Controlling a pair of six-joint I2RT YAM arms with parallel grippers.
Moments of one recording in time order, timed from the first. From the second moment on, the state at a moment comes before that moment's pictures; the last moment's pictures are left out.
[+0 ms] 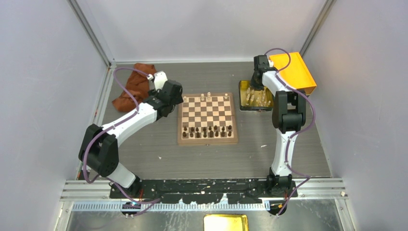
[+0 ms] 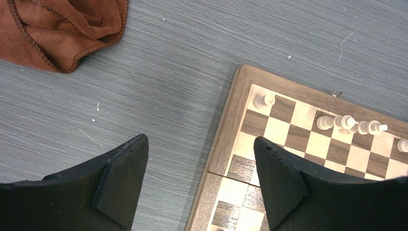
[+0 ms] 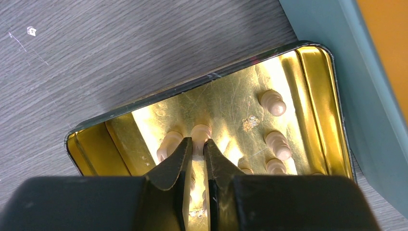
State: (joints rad) left arm -0.56 1.55 1.14 -0.36 -0.63 -0.71; right arm 0.07 2.16 1.72 -0.53 0.20 0.44
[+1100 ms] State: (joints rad) left arm -0.57 1.55 1.14 -0.36 -0.63 -0.71; right arm 0.07 2.15 1.72 -0.53 0.21 0.44
